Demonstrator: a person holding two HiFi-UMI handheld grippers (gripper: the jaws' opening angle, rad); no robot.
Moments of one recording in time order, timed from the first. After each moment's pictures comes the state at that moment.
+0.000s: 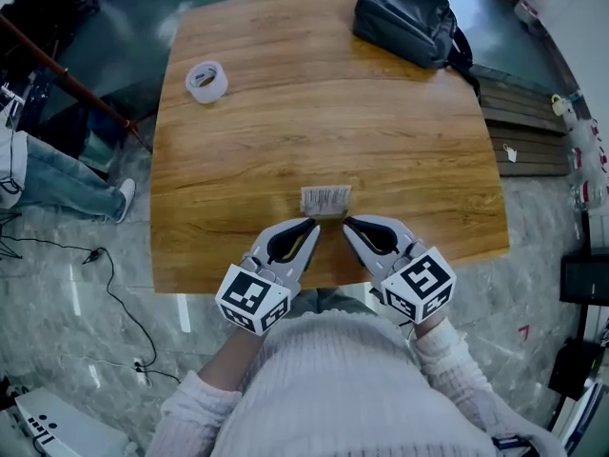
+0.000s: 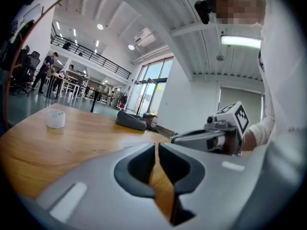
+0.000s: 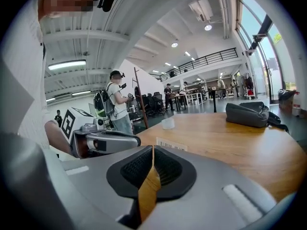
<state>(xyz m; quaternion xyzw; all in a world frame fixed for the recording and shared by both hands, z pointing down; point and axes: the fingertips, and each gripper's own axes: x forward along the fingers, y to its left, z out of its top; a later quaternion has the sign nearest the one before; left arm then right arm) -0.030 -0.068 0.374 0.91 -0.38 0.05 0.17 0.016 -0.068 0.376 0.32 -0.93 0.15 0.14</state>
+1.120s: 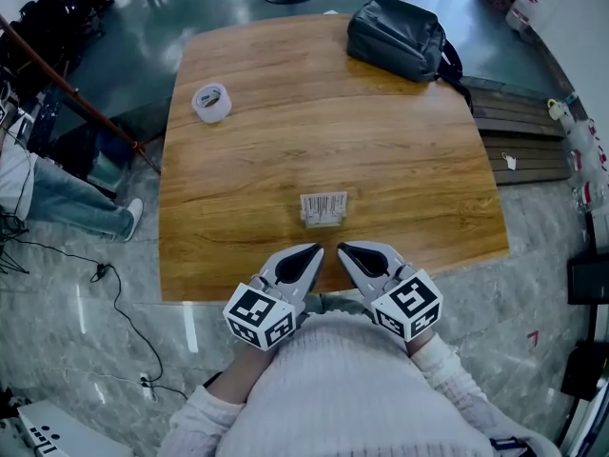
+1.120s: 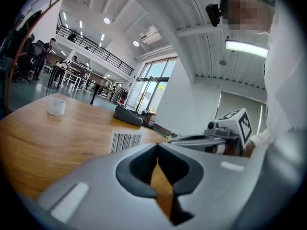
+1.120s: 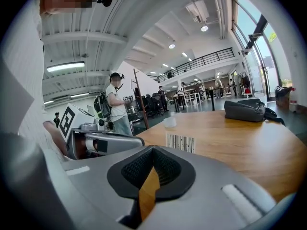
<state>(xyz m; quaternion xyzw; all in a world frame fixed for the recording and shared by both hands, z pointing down) -0.020 -0.032 0.374 0.91 -0.37 0.04 0.21 0.011 -0.030 0.377 0.33 -0.92 0.16 0.13</state>
